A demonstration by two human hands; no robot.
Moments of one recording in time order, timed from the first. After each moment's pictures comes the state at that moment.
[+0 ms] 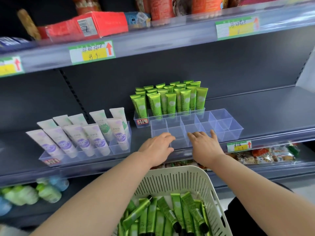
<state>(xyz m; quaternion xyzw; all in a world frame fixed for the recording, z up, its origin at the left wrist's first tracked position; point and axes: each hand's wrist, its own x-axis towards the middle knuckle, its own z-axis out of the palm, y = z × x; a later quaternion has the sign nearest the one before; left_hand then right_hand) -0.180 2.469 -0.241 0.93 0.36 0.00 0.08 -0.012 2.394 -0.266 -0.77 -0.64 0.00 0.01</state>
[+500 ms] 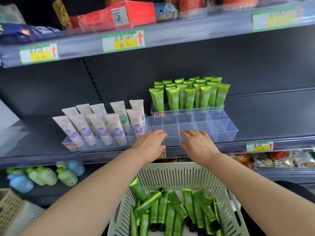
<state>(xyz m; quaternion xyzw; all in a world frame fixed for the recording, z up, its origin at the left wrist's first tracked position) -0.252 2.480 -0.243 0.91 0.41 0.00 0.04 -0.069 2.418 -0.274 -0.69 -0.72 -0.01 0.09</state>
